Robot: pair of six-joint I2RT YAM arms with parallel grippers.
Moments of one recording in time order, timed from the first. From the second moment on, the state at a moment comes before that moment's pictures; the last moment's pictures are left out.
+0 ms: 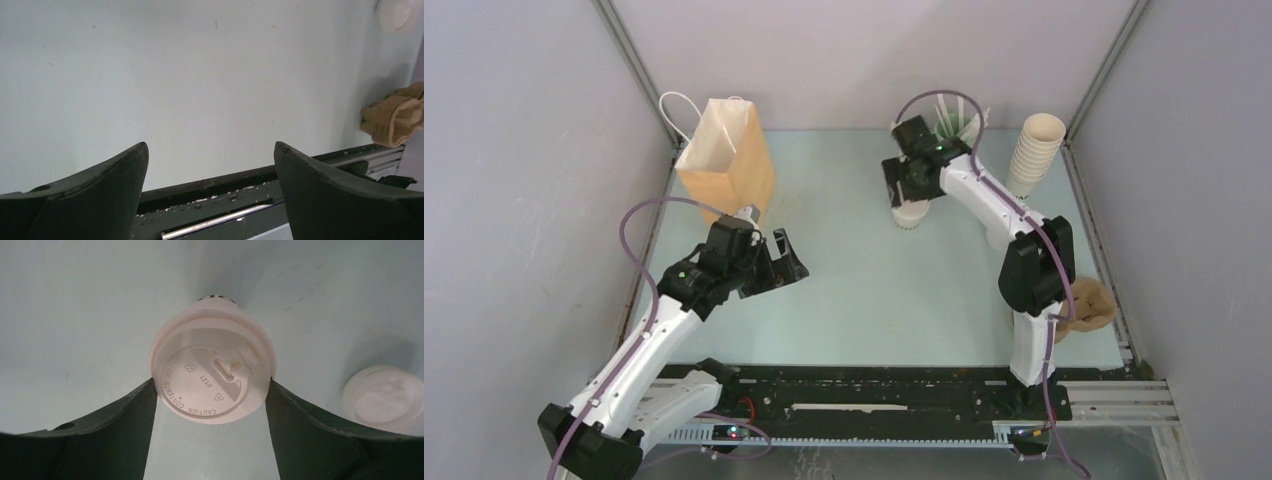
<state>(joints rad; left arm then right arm) -0.44 0.88 0.88 -0.79 0.06 -0.69 0.55 1.94 1.81 -0.92 0.16 0.20</state>
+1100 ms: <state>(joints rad) -0.42 1.02 1.00 -0.87 0.09 -0.54 0.11 1.93 2.41 -1.14 0.08 0.27</state>
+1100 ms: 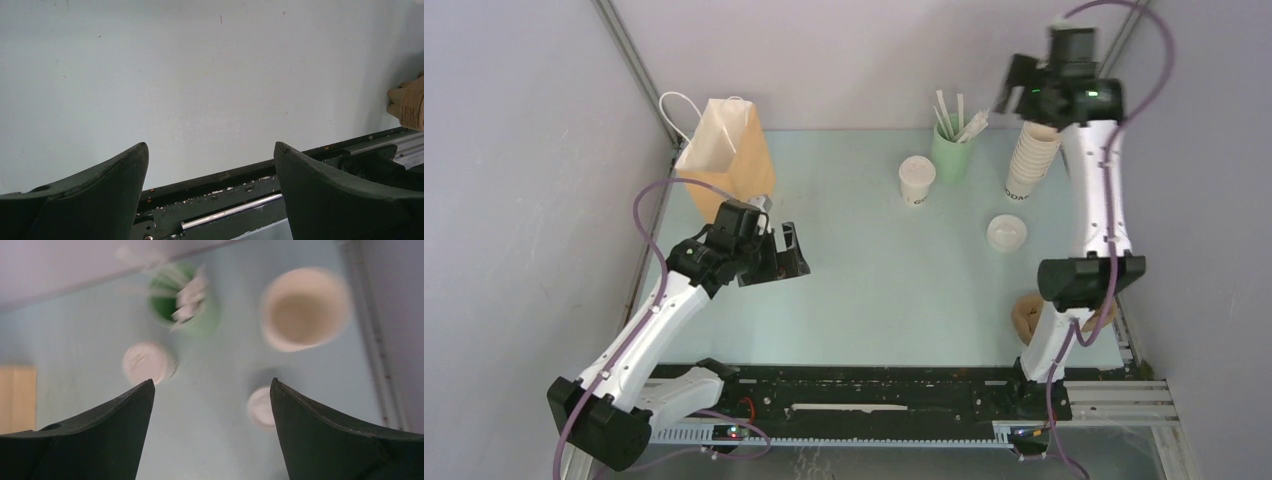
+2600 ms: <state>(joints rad) -0.42 1.06 1.01 -0.88 0.10 -0.49 -0.17 2.20 2.51 -1.11 0.22 0.27</state>
